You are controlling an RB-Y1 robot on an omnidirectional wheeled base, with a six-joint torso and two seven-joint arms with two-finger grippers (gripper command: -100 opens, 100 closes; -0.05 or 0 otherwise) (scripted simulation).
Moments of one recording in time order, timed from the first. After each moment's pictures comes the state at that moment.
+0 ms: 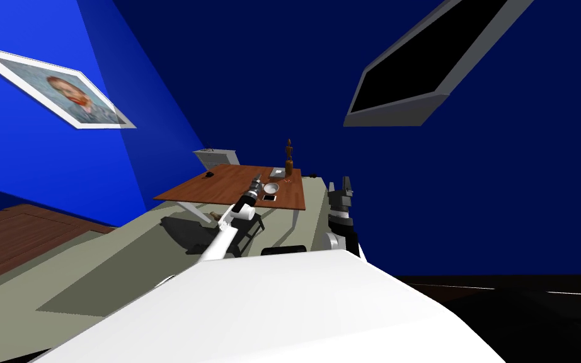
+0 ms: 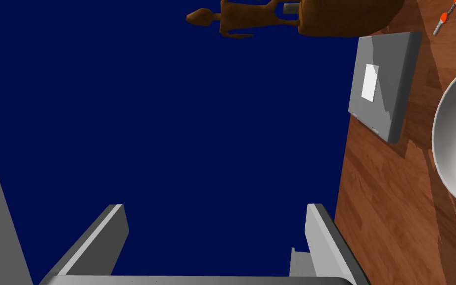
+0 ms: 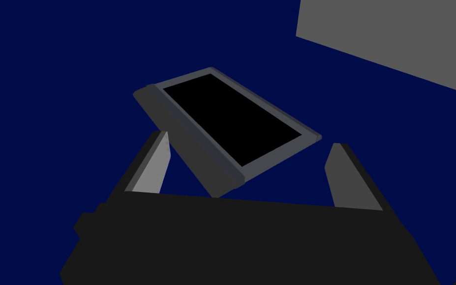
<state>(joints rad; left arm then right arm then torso) -0.15 0.21 -0.14 -1.56 0.12 0.00 0.13 0.51 0.04 0.07 -2.21 -0.07 -0.50 0.01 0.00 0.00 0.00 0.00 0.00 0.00</state>
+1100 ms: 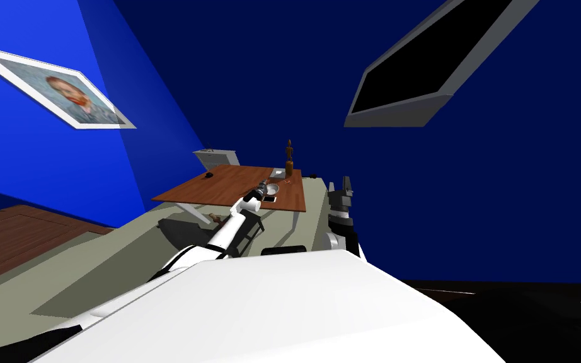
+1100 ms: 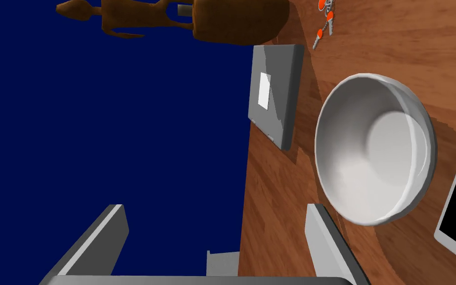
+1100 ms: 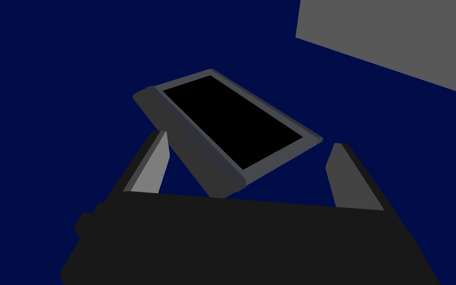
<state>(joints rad) -0.38 0.21 -0.18 -1.22 0.19 0.19 0.19 0.51 0.04 0.07 -2.21 -0.07 -0.50 0.01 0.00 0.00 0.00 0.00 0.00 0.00</state>
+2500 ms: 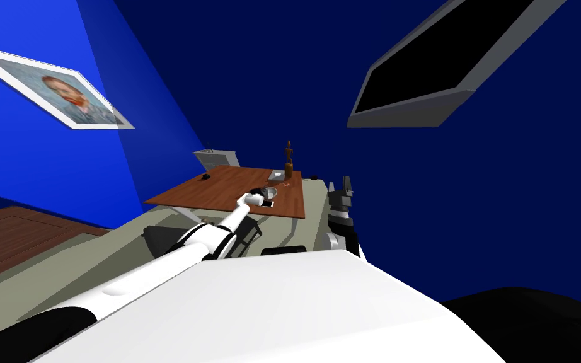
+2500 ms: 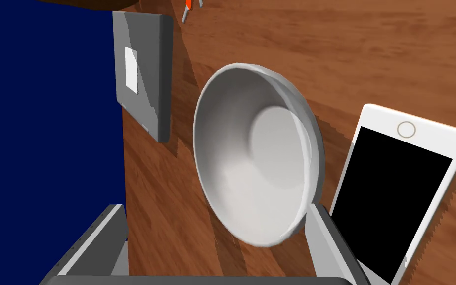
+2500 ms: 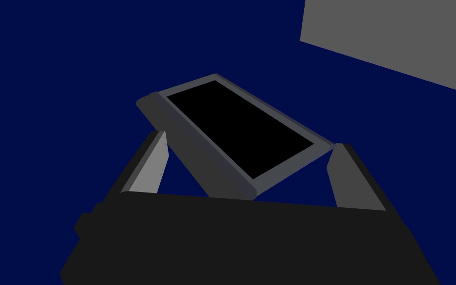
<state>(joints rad) -0.62 0.20 -0.22 -0.83 0.26 0.46 0.27 0.51 0.04 0.07 -2.21 -0.07 -0.50 0.01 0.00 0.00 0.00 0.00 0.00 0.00</state>
